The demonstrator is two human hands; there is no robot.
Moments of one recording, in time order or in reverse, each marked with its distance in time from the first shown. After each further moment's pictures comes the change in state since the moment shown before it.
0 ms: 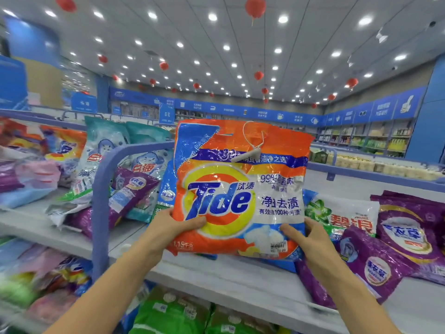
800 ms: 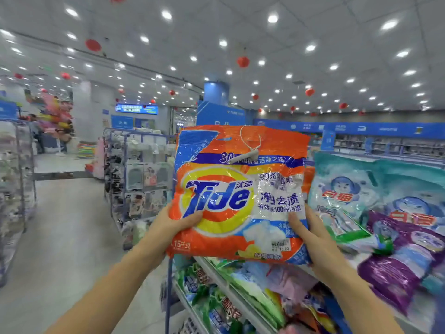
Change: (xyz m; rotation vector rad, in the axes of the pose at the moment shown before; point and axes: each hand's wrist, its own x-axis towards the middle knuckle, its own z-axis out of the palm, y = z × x) left_hand -0.197 0.036 -0.498 -0.051 0.544 0.248; right_hand 0.002 -0.031 0.557 0.318 -0.630 -0.048
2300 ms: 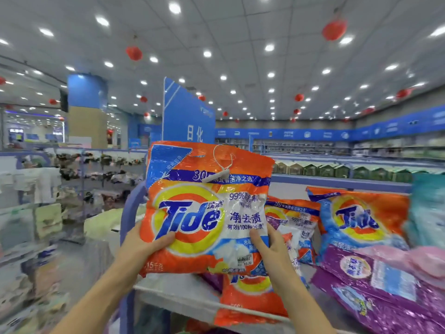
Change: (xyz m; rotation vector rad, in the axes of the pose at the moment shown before) left_hand 0.623 -0.149 -0.275 -0.072 -0.413 0.041; right_hand 0.509 0.257 0.201 -0.323 0.611 -0.037
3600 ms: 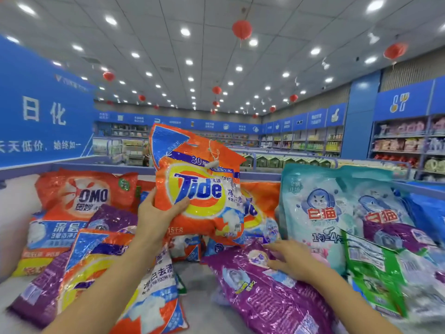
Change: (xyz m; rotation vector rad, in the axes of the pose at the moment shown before) left_hand 0.076 -0.026 0.282 -0.307 -0.121 0.012; right_hand -0.010 0.011 -0.315 -1.528 -0.175 0.335
